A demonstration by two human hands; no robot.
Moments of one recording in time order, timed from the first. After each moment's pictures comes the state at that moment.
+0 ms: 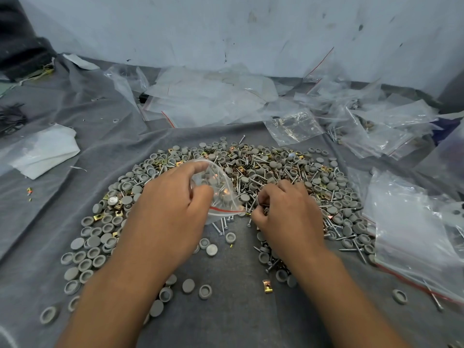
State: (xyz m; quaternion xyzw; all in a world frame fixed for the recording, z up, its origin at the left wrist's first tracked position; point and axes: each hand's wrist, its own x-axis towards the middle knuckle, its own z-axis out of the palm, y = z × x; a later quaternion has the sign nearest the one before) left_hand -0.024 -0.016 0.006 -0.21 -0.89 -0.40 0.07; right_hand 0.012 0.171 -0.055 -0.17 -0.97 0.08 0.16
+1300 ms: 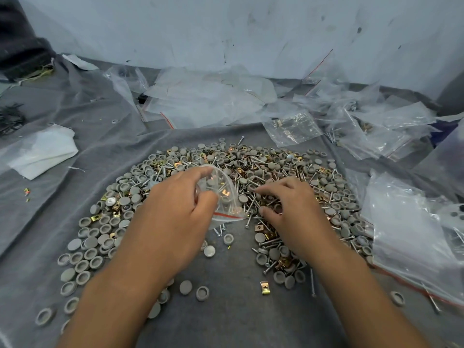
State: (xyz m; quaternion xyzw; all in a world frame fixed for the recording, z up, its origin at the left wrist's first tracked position) left_hand -0.027 -0.013 -0.001 -0.23 -0.89 -0.38 0.06; right_hand 0.018 0.193 -0.041 -0.13 -0.96 0.21 0.09
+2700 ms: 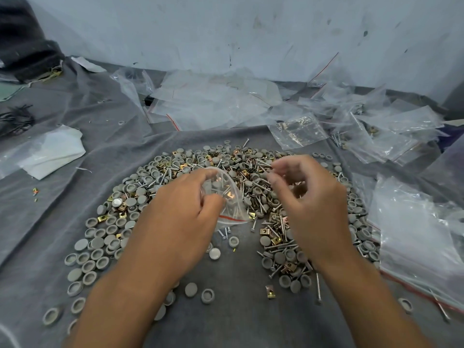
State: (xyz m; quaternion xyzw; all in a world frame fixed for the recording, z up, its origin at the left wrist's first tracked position) left_hand -0.029 -0.015 -0.002 -0.23 -0.89 -0.38 0.06; right_hand 0.025 0.175 -0.013 -0.04 -0.86 0.38 0.34
